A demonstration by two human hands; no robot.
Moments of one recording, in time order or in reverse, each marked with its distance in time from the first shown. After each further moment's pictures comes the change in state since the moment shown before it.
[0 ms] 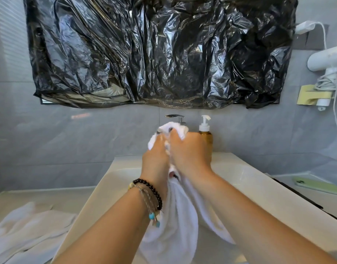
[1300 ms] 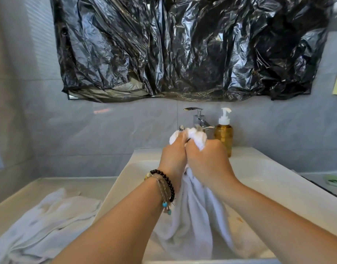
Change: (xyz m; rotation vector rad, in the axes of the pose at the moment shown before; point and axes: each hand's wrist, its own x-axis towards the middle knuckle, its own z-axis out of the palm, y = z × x) left_hand 0.008 -0.009 -0.011 0.055 -0.155 0.029; right_hand -0.031 0.007 -0.005 0.202 -0.100 0.000
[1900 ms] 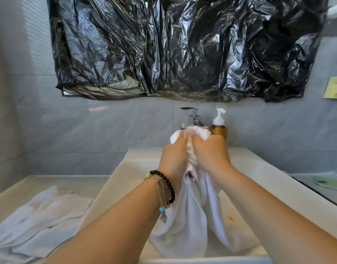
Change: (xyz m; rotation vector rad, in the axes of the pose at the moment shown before) left_hand -0.009 0.004 0.015 0.069 0.048 -0.012; right_hand 0.025 0.012 -0.002 0.083 -0.005 0.215
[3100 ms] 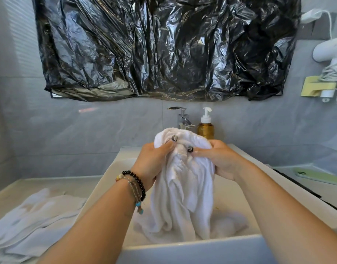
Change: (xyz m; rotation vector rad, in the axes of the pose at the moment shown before) left_hand -0.016 0.002 -0.029 0.050 -0.062 -0.023; right_hand 0.008 0.033 -0.059 0.469 -0.507 0.225
